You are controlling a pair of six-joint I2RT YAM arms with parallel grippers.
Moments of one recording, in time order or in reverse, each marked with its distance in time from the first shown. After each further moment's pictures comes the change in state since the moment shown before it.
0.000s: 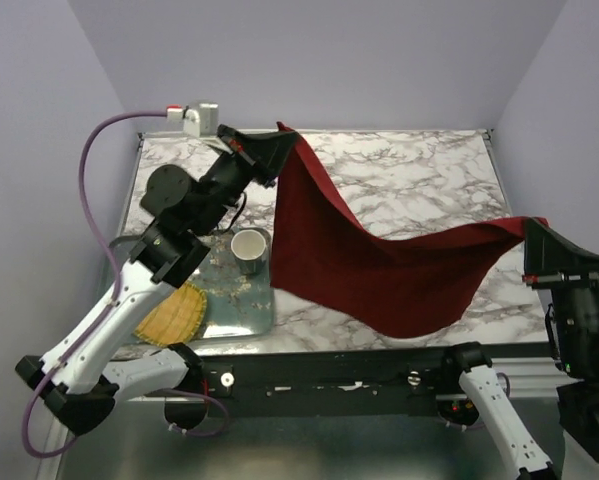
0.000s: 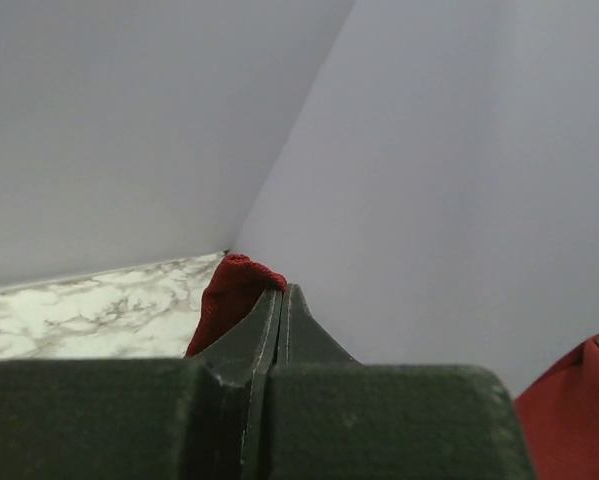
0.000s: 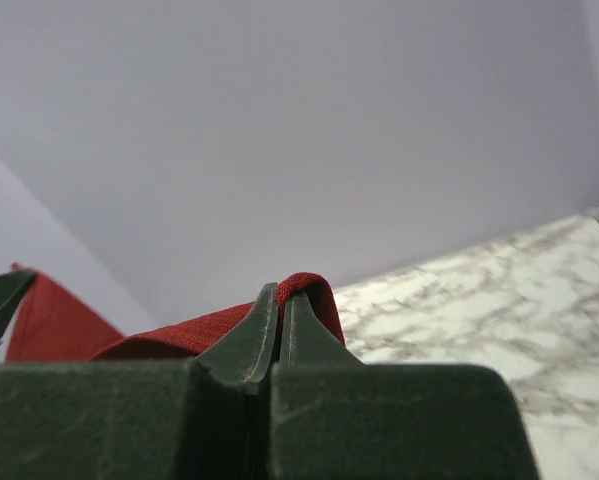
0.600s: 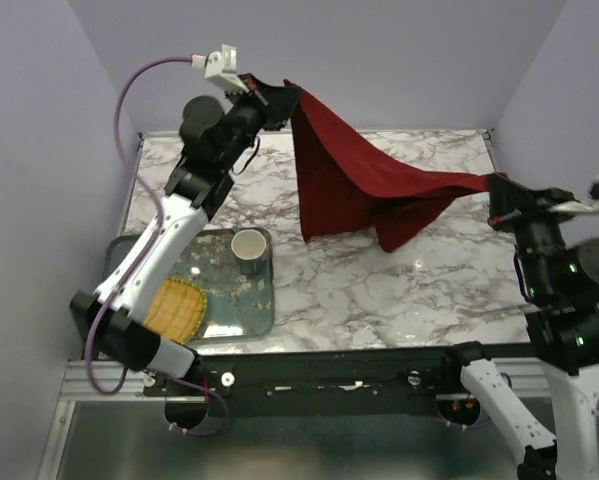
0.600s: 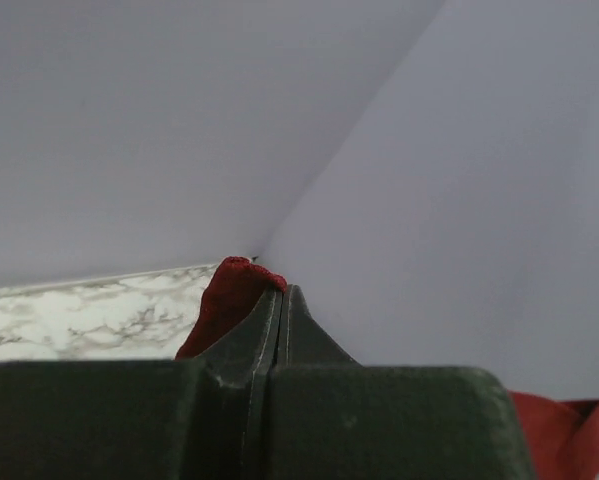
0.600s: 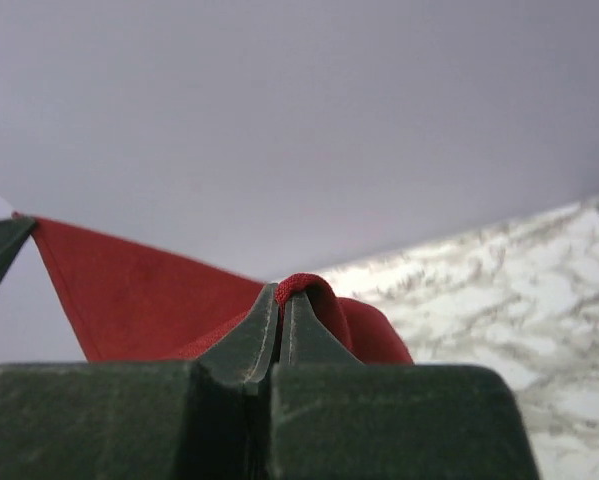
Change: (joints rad) left arm 0.244 0.517 0.335 -0.004 0.103 -0.136; right arm 0.000 0.328 -0.096 0.171 0.045 -0.022
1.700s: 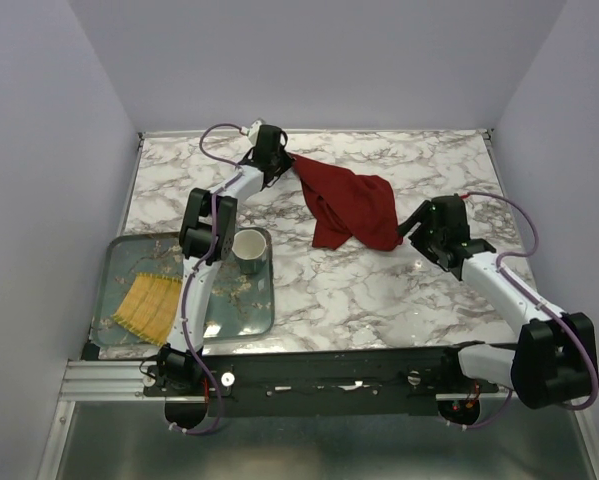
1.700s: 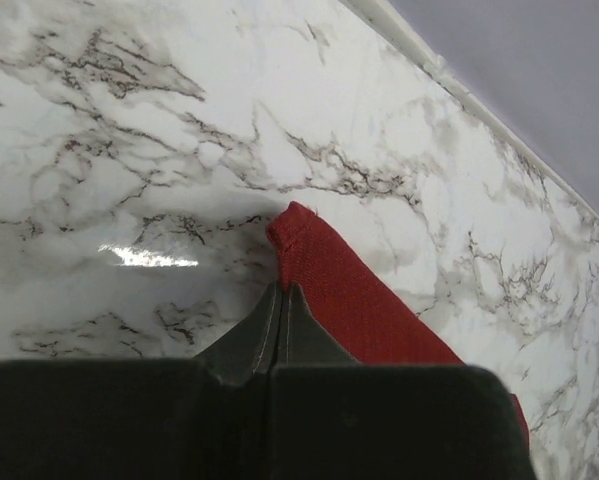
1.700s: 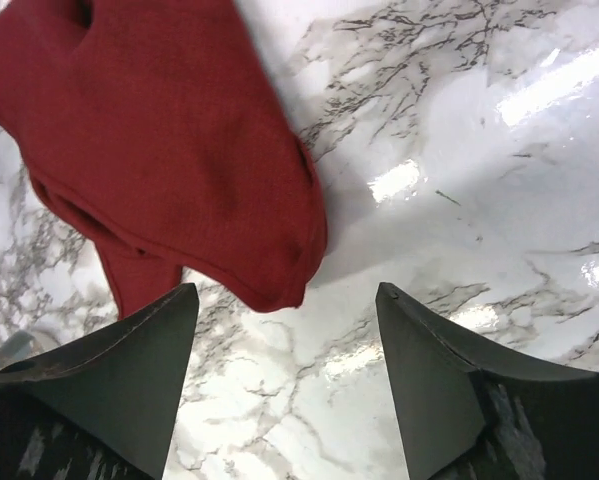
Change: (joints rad) left arm 0.122 0.956 0.404 -0.189 -0.182 -0.220; right arm 0.027 0.547 -0.431 0.097 -0.032 0.404
